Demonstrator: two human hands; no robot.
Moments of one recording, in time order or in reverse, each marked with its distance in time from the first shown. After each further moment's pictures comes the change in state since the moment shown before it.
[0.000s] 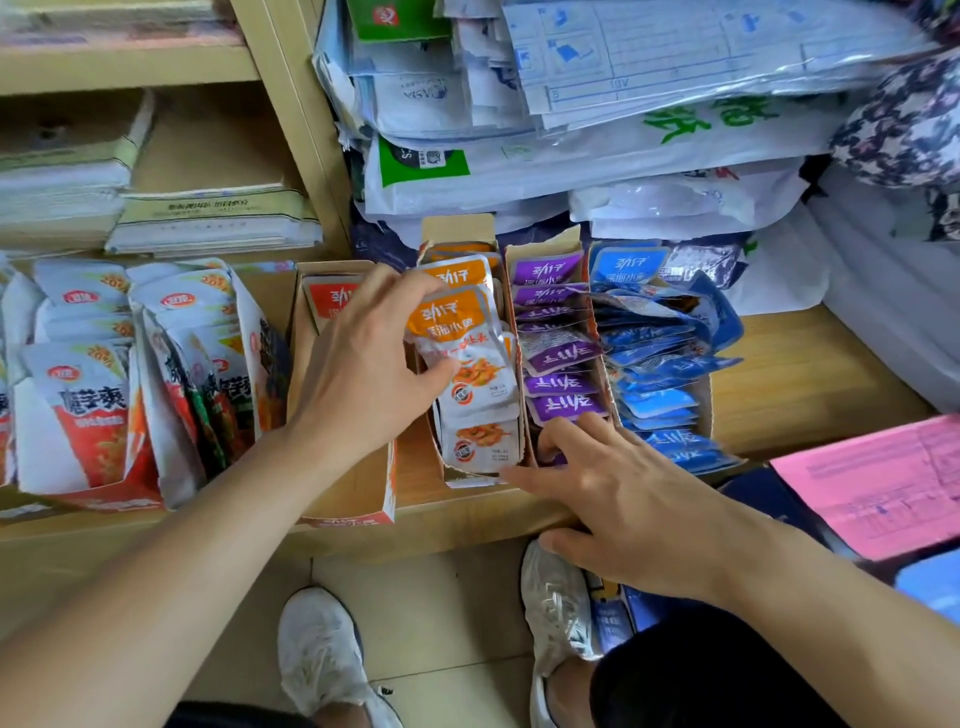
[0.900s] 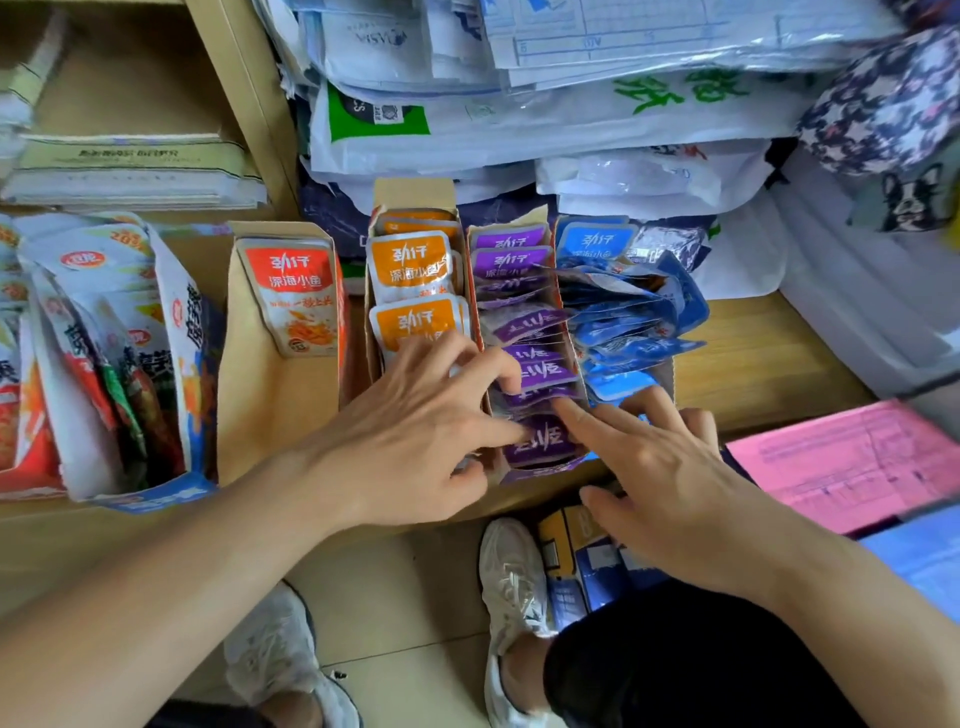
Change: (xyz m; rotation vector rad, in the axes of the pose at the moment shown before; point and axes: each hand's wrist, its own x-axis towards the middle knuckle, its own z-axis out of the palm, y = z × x) left_hand -0.025 0.034 0.033 0.252 -0.478 0.501; right_hand -0.036 0.027 -0.003 -0.041 0.044 0.304
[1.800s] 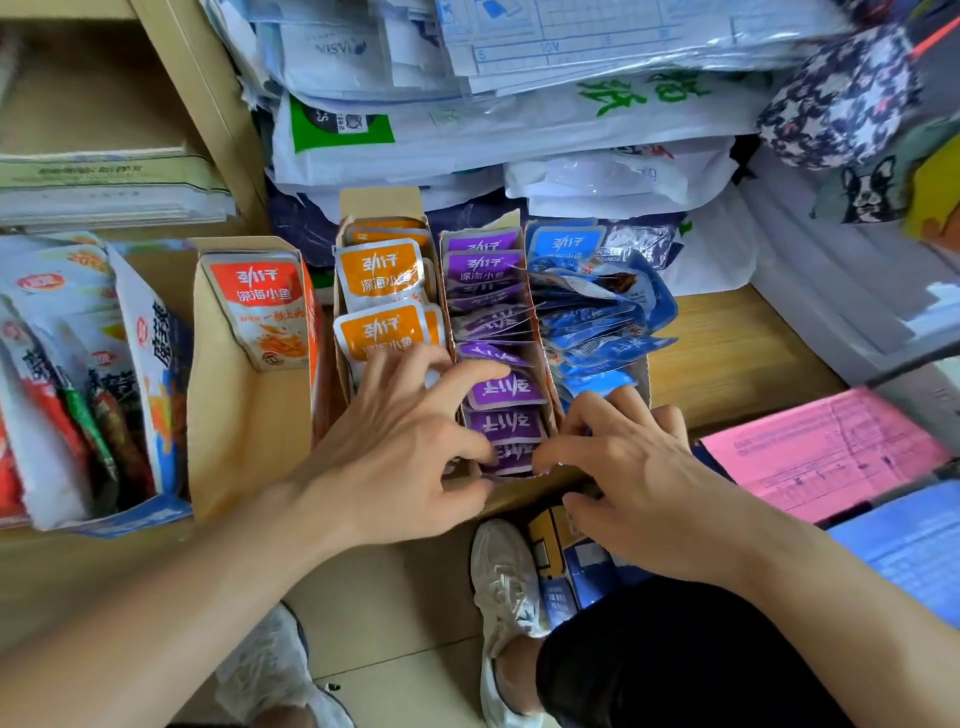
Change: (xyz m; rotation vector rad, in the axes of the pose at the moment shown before) left_hand 0.002 0.009 0.012 -0.060 -0.024 -0.100; right_hand 0.001 -0.002 -0.006 0.065 -0.012 -0.029
